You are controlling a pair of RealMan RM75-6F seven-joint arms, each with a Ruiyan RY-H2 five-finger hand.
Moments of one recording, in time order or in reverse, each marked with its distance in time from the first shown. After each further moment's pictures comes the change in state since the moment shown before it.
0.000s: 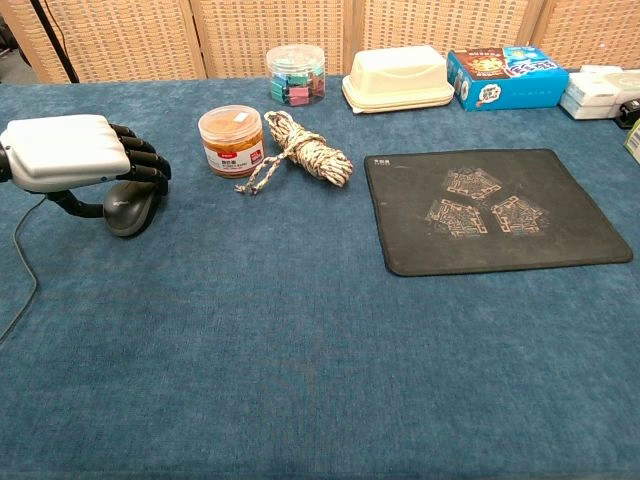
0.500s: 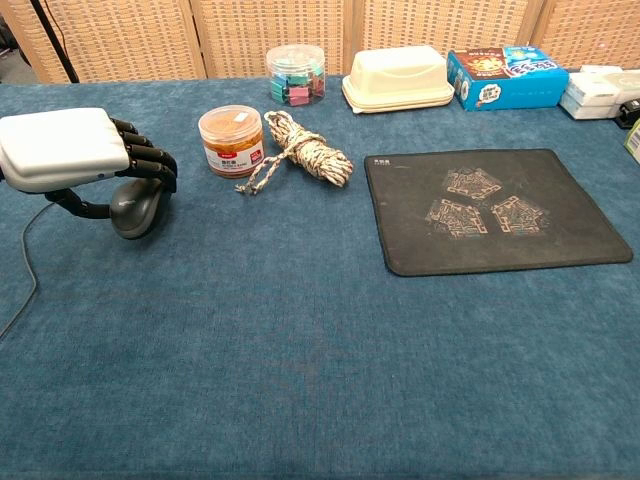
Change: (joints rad) left arm 0.010 0.014 0.008 -0.041 -0.010 0.139 -0.003; right arm -0.004 0.009 -0.002 -0.012 -0.007 0.006 0.018
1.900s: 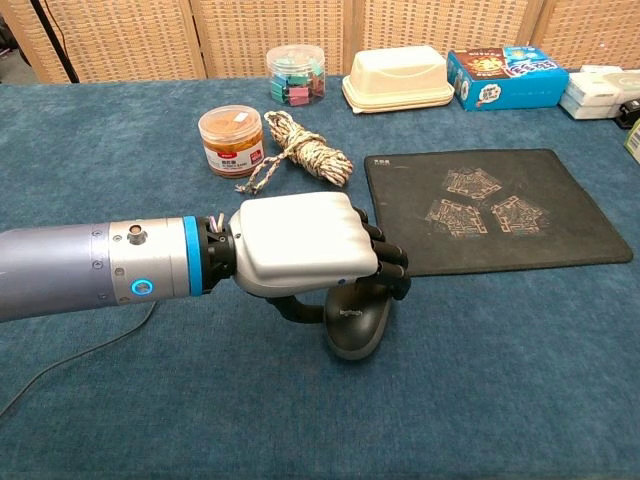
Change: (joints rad) left arm -0.280 0.024 -0.178 -1.001 -0.129 -0.436 0.637; right arm -0.020 0.024 0.003 0.000 -0.004 0.019 0.057
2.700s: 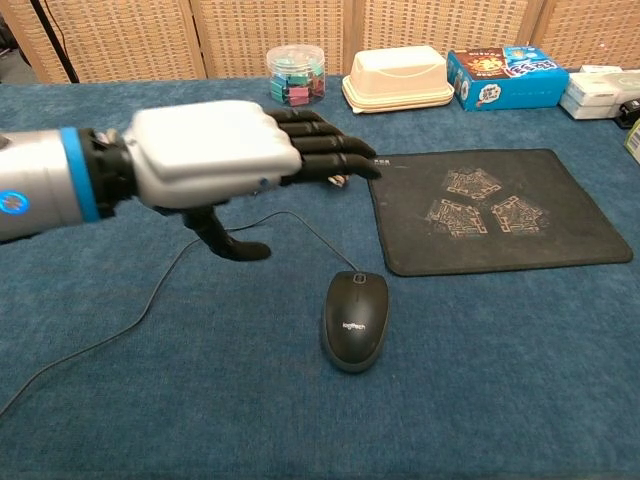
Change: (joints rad) left arm 0.113 0.325 -0.059 -0.400 -0.150 0.014 0.108; right arm 0.006 0.002 -0.015 -0.001 -0.032 -0.008 0.000
